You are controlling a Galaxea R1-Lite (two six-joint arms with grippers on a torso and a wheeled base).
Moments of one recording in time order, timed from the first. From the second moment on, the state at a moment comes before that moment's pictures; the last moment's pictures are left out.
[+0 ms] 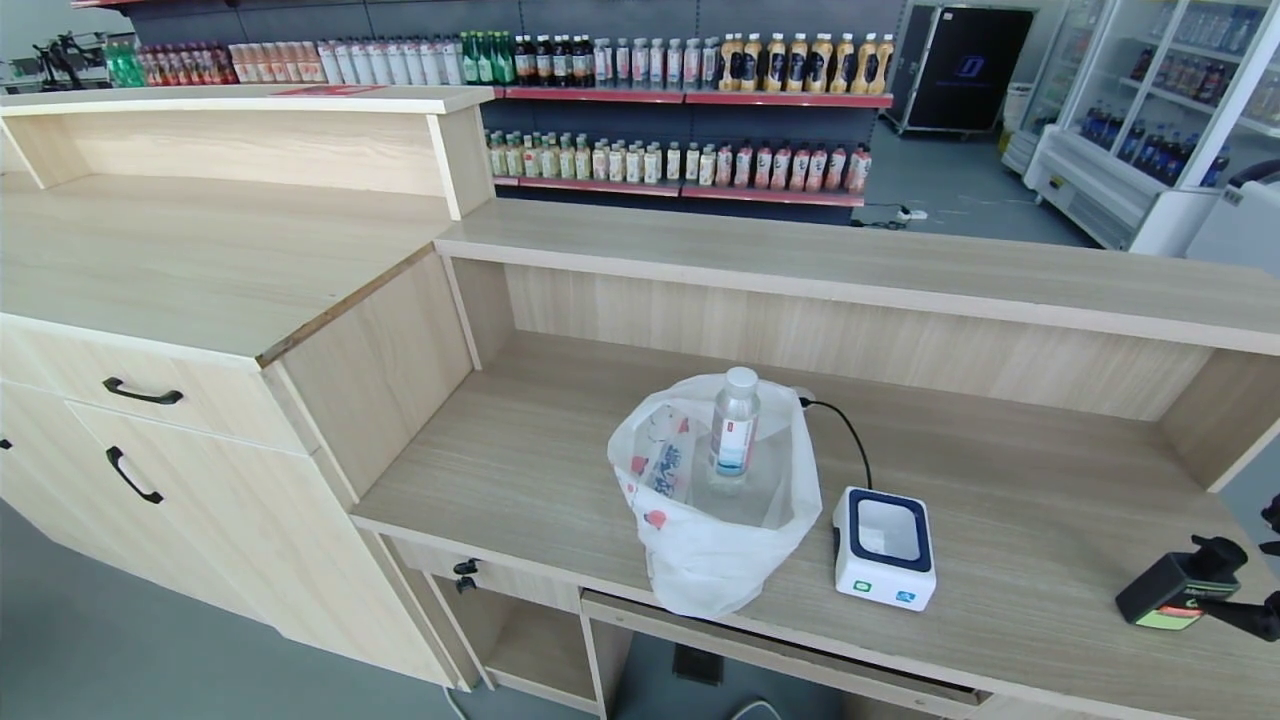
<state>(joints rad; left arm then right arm) 0.00 0.00 0.00 0.00 0.00 0.01 -0.84 2.02 -0.82 -0.31 0.60 -1.19</state>
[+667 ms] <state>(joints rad) 0.00 0.00 0.00 0.00 0.00 0.01 -0.78 2.10 -0.84 -0.35 0.60 -1.19</state>
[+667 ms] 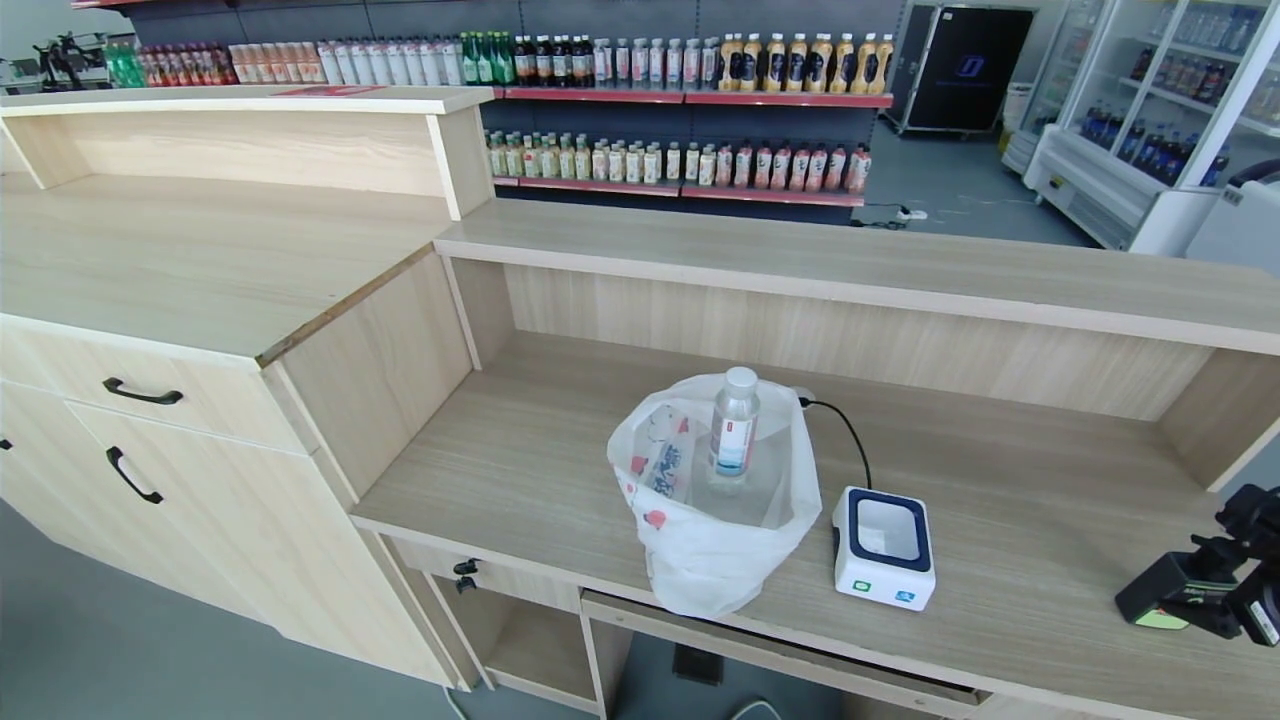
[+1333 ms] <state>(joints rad) 0.00 0.00 0.00 0.00 0.00 0.01 -0.71 2.15 -0.88 -0.35 0.60 -1.19</state>
